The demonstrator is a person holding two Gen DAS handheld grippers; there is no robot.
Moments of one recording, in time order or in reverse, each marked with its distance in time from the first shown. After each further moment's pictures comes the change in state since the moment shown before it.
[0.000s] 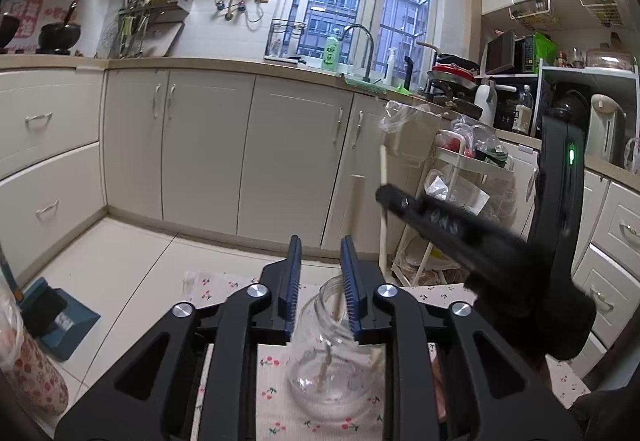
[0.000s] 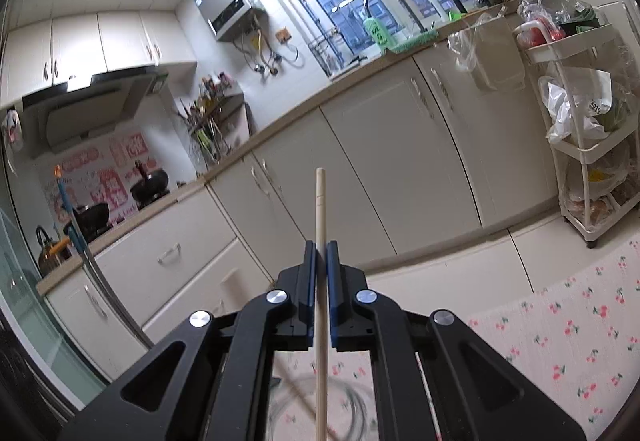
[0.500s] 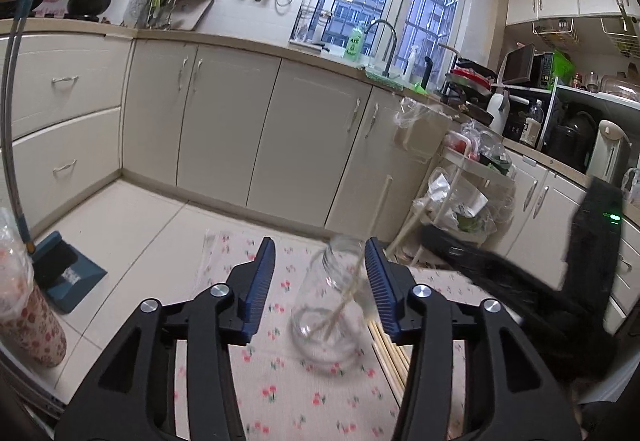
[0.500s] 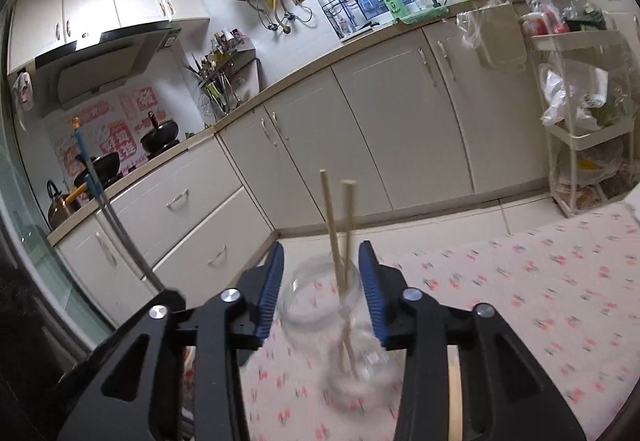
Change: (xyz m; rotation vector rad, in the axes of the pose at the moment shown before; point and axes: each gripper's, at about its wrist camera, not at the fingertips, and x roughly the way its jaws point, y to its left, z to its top) left arm -0.059 0.011 -0.010 -0.107 0.076 0.023; right arm -0.092 0.003 -0.019 -0.064 0.160 -0.017
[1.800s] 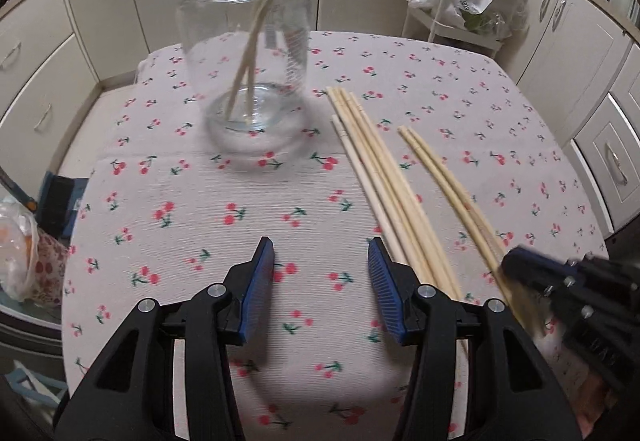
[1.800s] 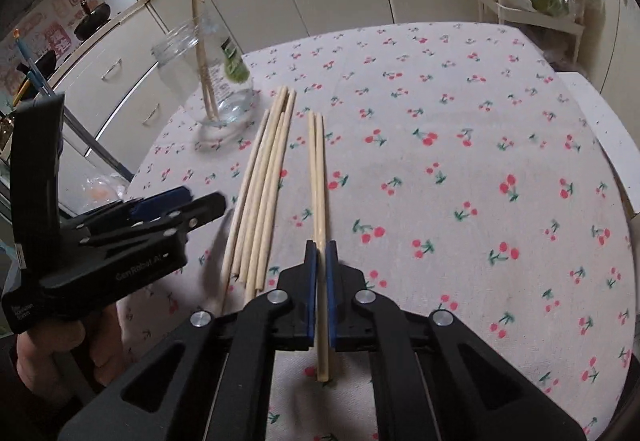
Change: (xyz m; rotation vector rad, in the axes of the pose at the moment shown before) left arm 0.071 -0.070 -0.116 0.220 0.635 0.090; right arm -0.048 -0.078 -0.094 0.008 0.506 -0.214
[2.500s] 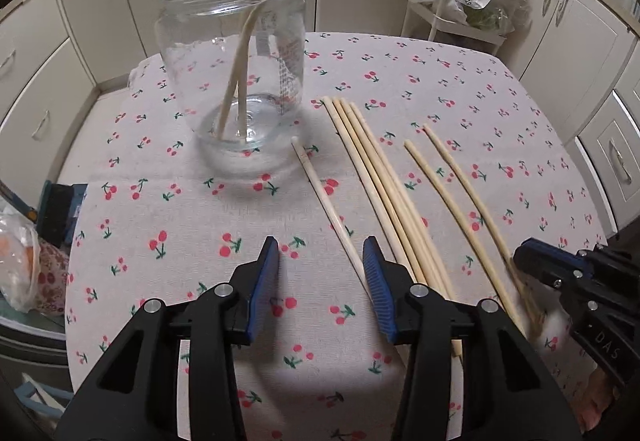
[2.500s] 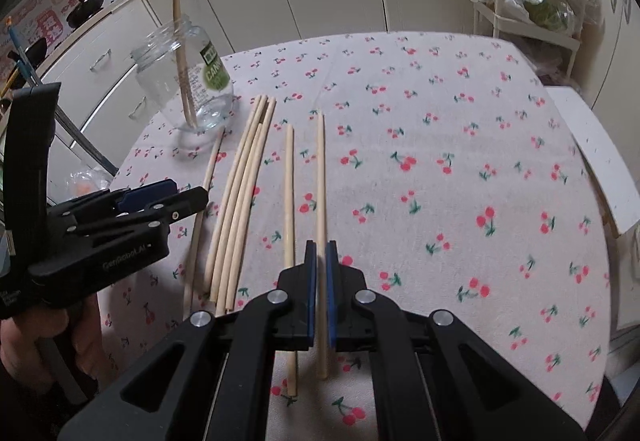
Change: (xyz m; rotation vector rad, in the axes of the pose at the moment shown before) left arm 0.013 -0.002 0.022 0.018 0.022 0.009; right arm 0.006 -0.005 0.017 -0.054 0.020 -0.069
